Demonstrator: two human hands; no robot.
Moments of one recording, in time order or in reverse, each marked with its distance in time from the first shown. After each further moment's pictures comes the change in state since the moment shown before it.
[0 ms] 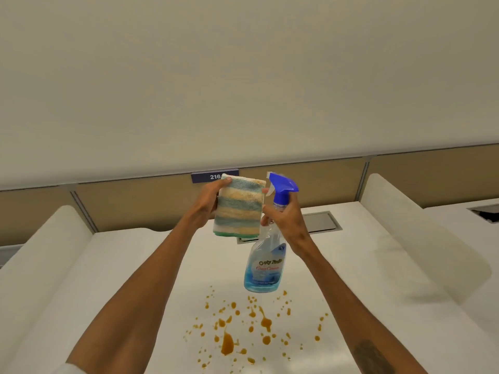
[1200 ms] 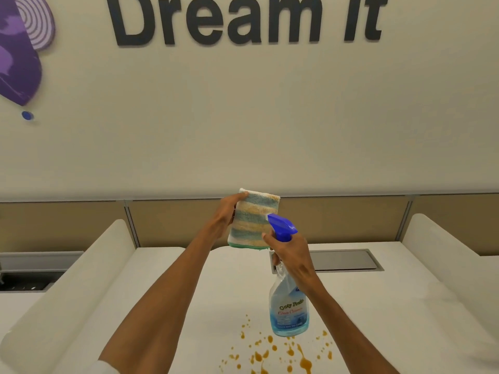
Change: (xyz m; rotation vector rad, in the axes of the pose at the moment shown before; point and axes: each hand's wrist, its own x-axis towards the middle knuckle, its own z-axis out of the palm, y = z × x) left_hand -0.020 0.037 -0.086 -0.011 0.107 0.057; right_hand -0.014 -0.022 0.117 -0.179 0.007 0.069
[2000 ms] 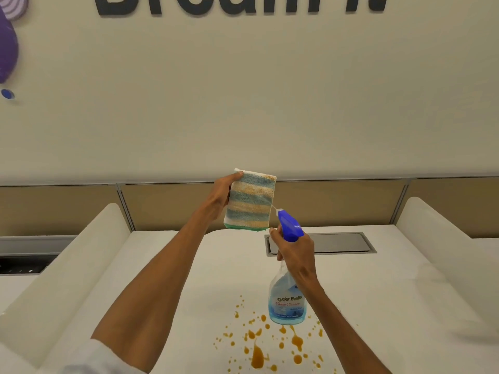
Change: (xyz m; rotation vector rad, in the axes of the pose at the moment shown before) left_hand 0.016 -0.003 0.003 -0.018 0.007 0.013; right_hand -0.022 0.032 -0.014 -0.083 0.168 0.064
